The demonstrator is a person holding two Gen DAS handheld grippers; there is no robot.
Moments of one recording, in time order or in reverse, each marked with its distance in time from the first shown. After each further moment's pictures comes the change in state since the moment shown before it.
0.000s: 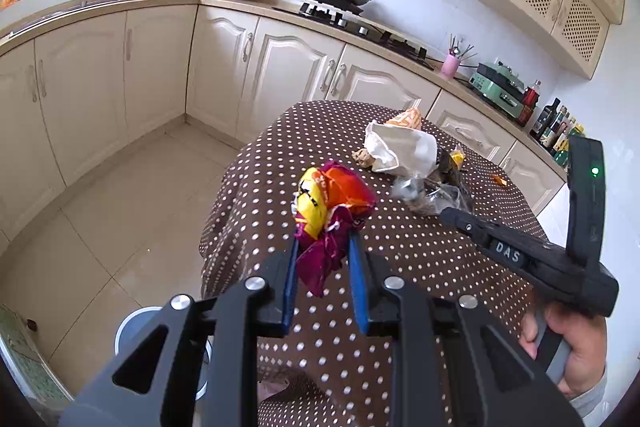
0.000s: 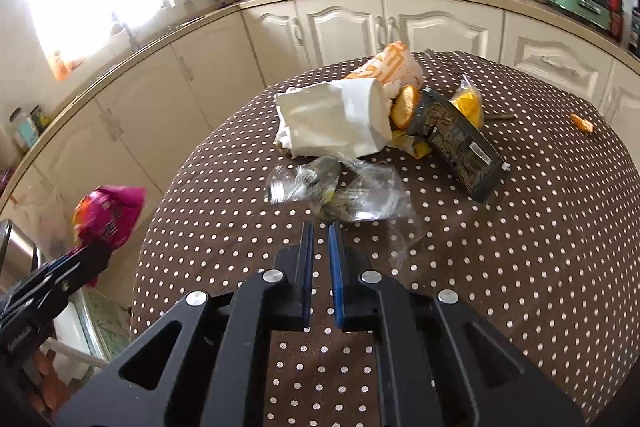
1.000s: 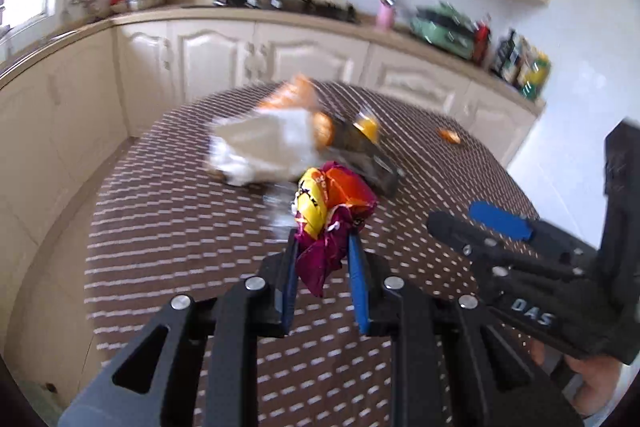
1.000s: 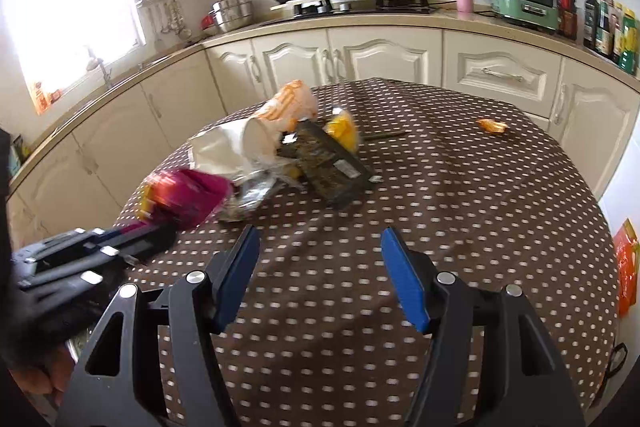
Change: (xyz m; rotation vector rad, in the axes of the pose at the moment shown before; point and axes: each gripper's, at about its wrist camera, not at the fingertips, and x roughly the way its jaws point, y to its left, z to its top) left arm 0.061 -0.117 0.019 0.214 0.072 -0.065; right arm -0.047 -0.079 -0.004 0.026 -0.120 -0.078
